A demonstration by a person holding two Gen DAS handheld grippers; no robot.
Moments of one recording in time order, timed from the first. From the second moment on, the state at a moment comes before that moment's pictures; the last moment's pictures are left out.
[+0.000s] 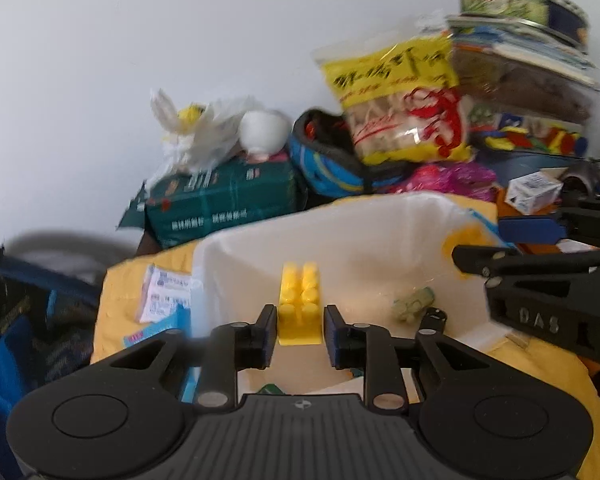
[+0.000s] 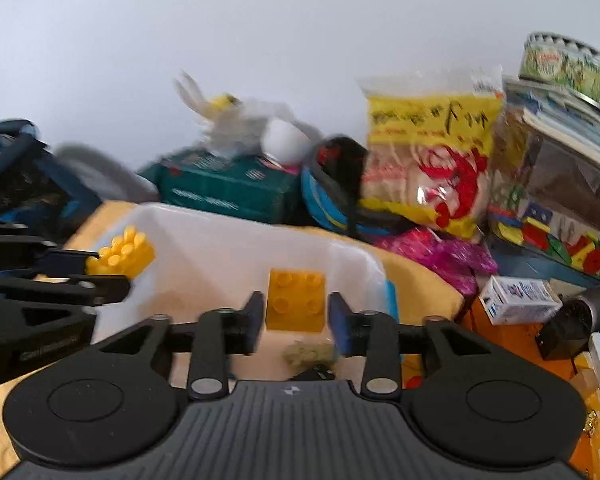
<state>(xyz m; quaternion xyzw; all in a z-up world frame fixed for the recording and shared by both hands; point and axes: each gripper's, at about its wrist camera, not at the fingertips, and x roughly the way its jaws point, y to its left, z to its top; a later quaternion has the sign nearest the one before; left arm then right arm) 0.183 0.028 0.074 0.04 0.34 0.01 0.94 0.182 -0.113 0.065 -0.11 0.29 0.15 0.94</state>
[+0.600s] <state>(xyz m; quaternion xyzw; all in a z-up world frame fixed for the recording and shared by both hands) 0.030 0.024 0.015 0.07 0.37 -0.06 0.92 0.067 -0.150 0.022 -0.14 0.32 0.25 0.91</state>
